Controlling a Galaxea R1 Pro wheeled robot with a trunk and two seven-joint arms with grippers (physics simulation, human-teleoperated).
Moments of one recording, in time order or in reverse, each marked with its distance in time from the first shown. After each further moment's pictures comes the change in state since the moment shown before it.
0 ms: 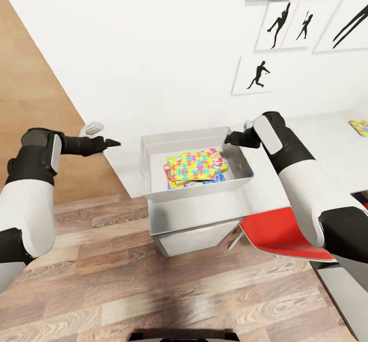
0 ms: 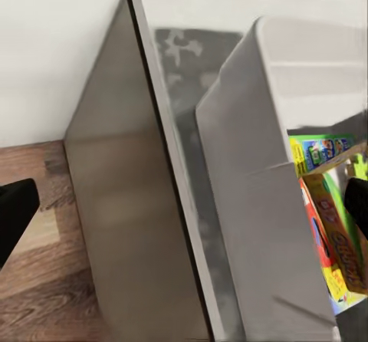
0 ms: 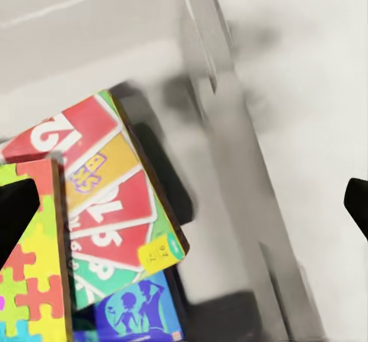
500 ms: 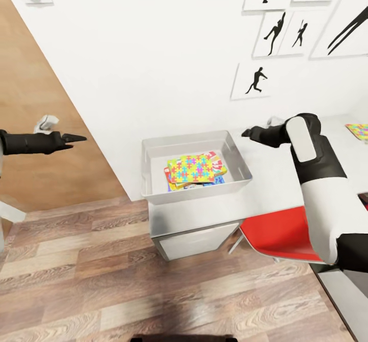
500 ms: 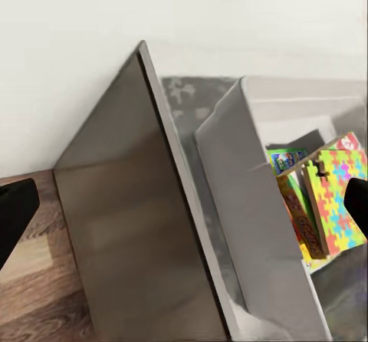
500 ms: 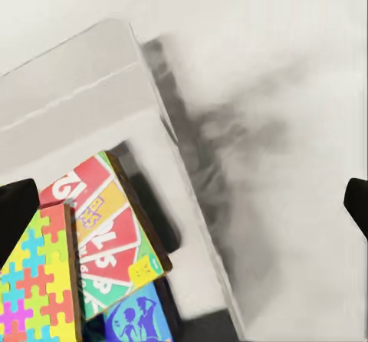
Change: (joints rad) left arm 0.008 0.263 -0.005 0.002 0.019 -0.002 -0.359; right arm 0.126 -0.095 -0.186 -0.277 -0.052 0.053 0.012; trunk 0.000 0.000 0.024
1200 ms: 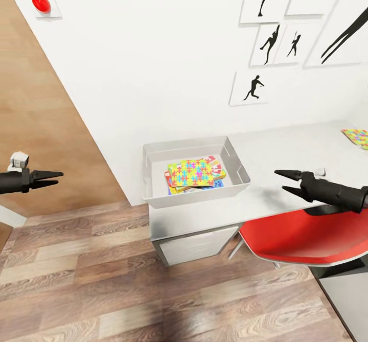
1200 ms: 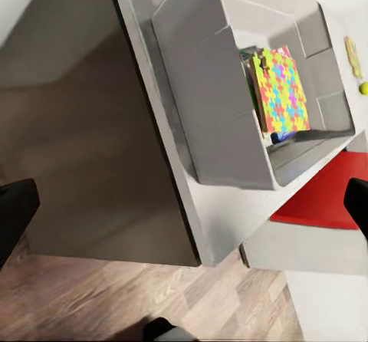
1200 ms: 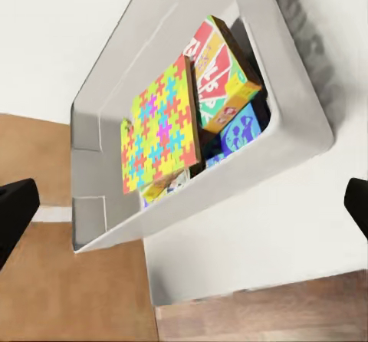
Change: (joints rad) left arm 0.276 0.206 0.001 0.006 -0.001 -0.016 -0.471; right arm 0.681 -0.420 -0.194 -0.504 -0.918 -0.002 0.175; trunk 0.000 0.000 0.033
